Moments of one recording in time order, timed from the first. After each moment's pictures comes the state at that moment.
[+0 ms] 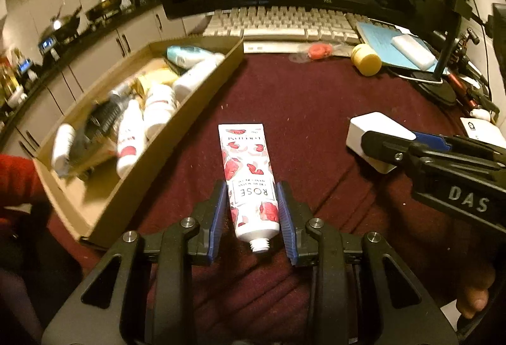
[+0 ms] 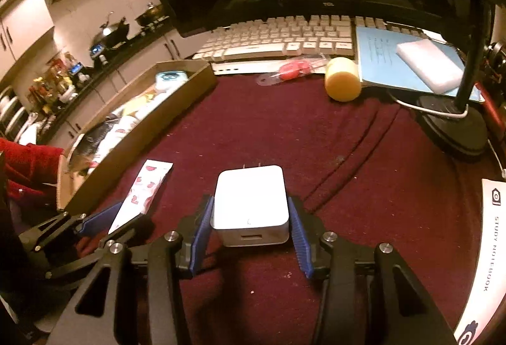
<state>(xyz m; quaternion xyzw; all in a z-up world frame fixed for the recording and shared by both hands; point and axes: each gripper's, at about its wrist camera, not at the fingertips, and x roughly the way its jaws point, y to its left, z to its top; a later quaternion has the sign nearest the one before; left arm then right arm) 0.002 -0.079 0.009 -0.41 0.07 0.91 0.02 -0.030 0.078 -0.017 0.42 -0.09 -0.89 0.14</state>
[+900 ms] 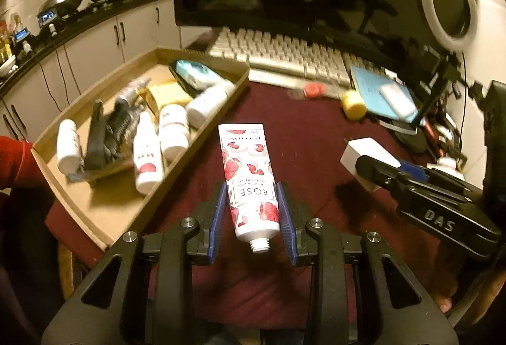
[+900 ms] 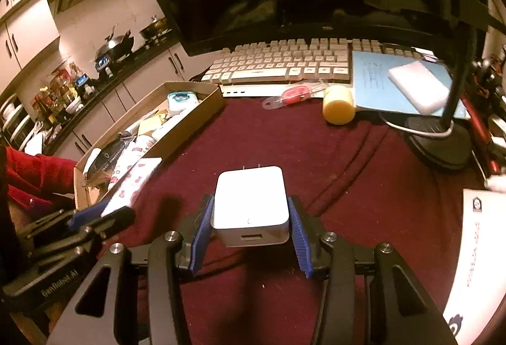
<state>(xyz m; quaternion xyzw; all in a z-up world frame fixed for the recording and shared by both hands) 0.002 -0.114 0.051 -0.40 -0.04 0.92 0.06 -0.026 0.074 0.015 0.40 -0.09 -0.90 0.13</state>
